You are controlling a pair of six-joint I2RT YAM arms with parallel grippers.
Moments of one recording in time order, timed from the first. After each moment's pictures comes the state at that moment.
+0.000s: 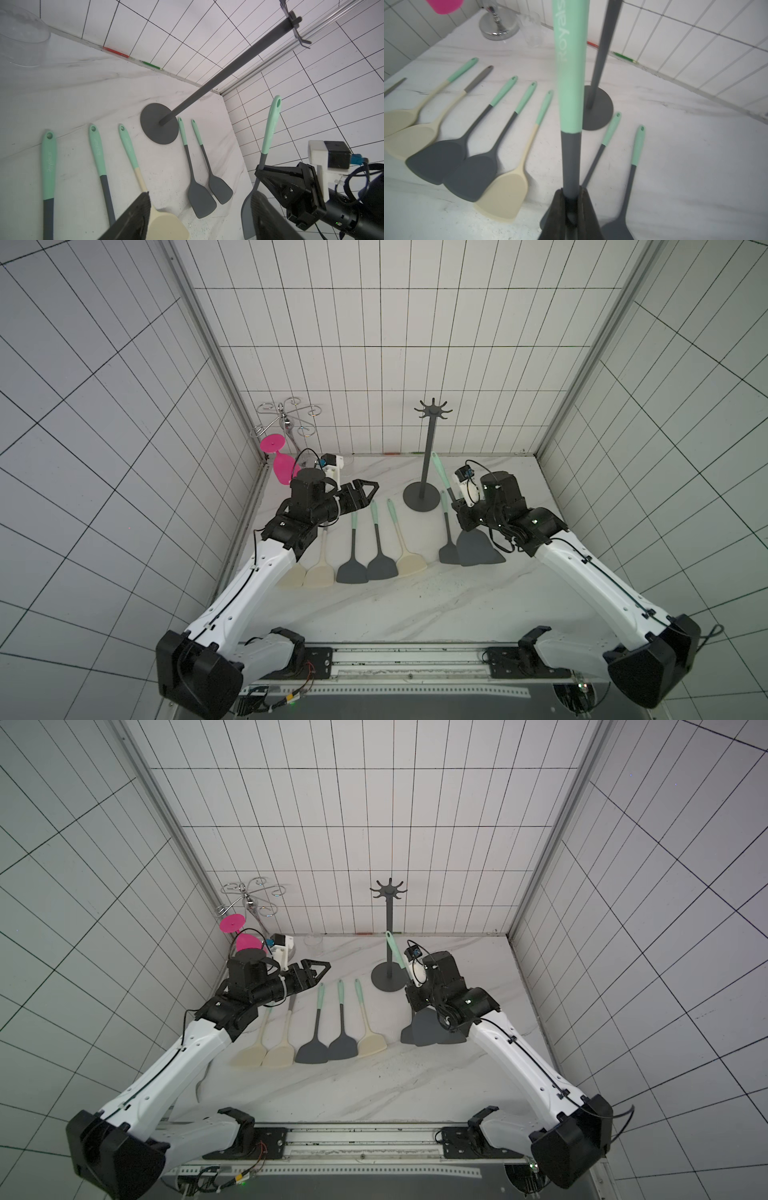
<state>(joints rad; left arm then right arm) -0.33 1.16 1.04 -0.25 0.42 -0.69 0.42 1.22 1.16 -0.64 -0.03 -0.05</state>
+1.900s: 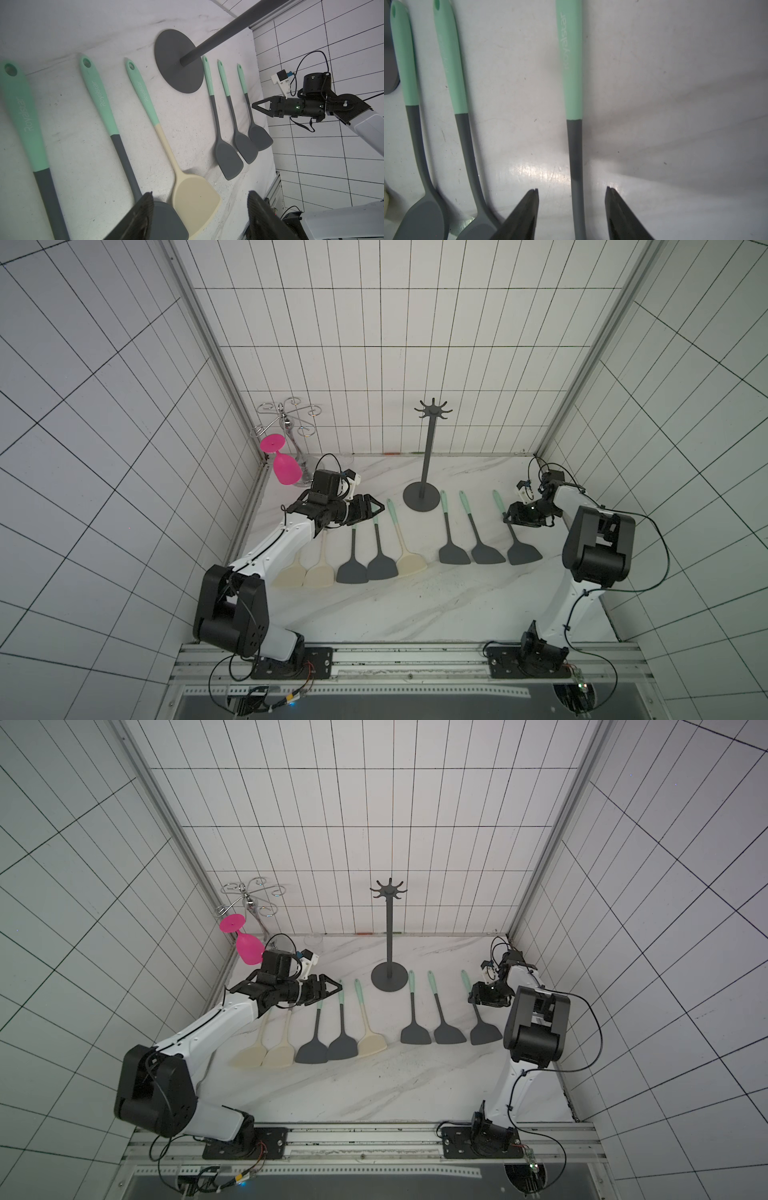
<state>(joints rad) -0.28 1.47 1.08 -0.37 0.63 -0.52 -0.28 1.96 1.41 -0.79 -0.34 -0.25</state>
